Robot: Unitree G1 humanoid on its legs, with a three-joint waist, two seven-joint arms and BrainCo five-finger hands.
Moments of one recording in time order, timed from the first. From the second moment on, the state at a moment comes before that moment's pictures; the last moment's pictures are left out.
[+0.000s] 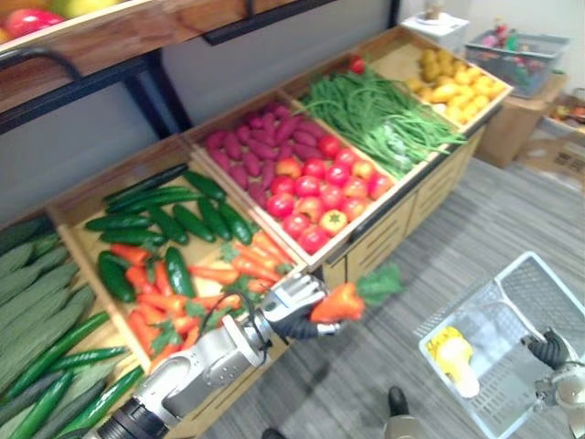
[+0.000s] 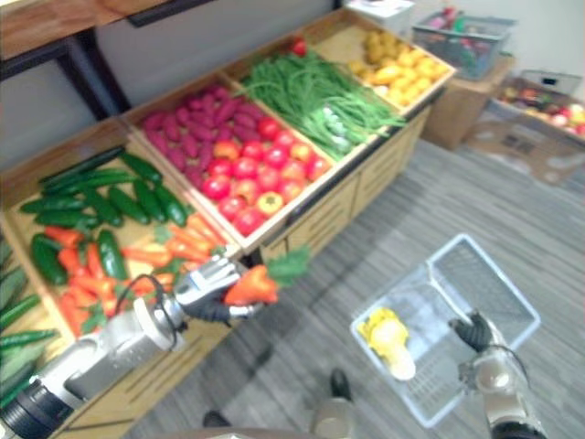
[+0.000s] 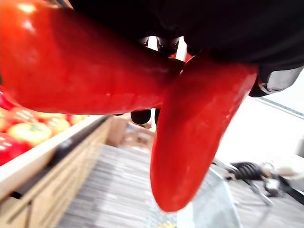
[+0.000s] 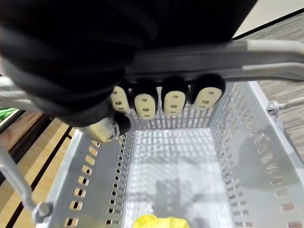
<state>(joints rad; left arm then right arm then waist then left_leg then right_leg) -0.11 0.74 -0.59 -0.19 0.67 -0.41 0.10 0.03 -0.61 -0.14 0.69 -0.34 -0.15 0.00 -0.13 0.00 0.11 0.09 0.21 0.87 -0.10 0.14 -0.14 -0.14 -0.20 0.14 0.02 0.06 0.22</state>
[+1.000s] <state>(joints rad) -0.45 0.19 -0.99 0.35 0.65 -0.38 -0.05 -0.38 -0.85 0.47 0.08 -0.16 -0.10 0.31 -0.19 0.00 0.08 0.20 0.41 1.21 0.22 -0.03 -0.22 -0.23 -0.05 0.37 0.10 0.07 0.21</state>
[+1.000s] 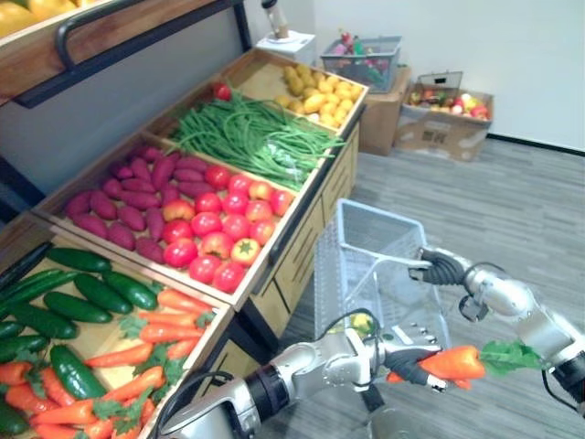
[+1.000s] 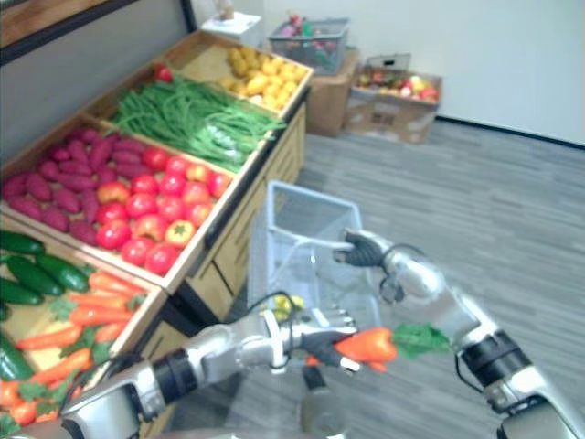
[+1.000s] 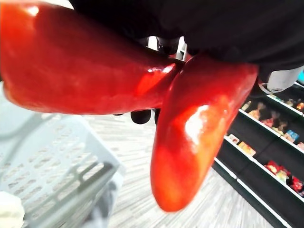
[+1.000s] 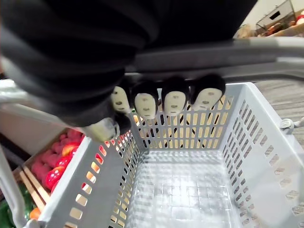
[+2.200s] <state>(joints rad) -0.46 0.00 -0.76 0.67 0.89 -0.19 -0.10 -0.38 -1.03 0.55 -0.19 -0.07 -0.04 0.56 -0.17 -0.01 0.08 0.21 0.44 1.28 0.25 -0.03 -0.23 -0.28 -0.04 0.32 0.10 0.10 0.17</state>
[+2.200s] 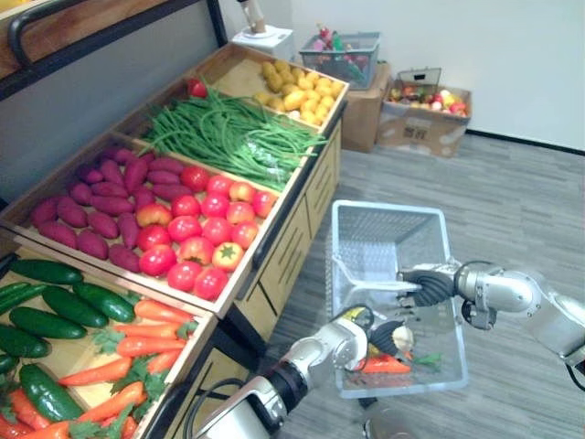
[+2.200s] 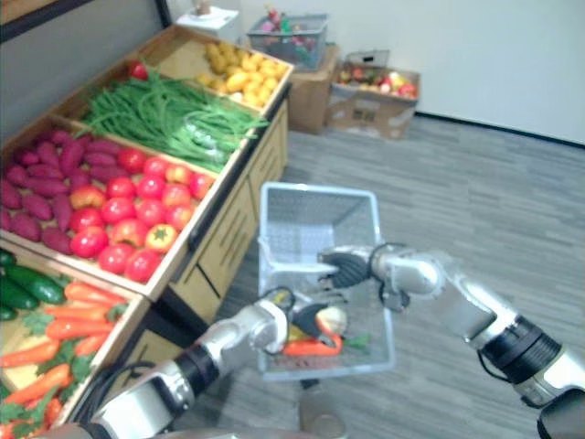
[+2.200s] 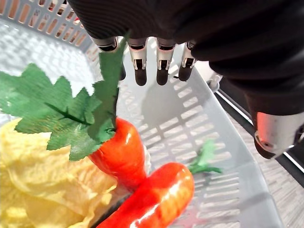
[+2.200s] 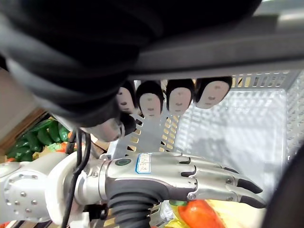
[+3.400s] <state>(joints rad) -0.01 0.44 -0.65 -0.32 0.28 -0.35 -0.18 0.03 -0.29 -0.49 0.61 -0.41 0.00 0.05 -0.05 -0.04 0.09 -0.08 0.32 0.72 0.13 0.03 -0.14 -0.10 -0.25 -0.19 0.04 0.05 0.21</state>
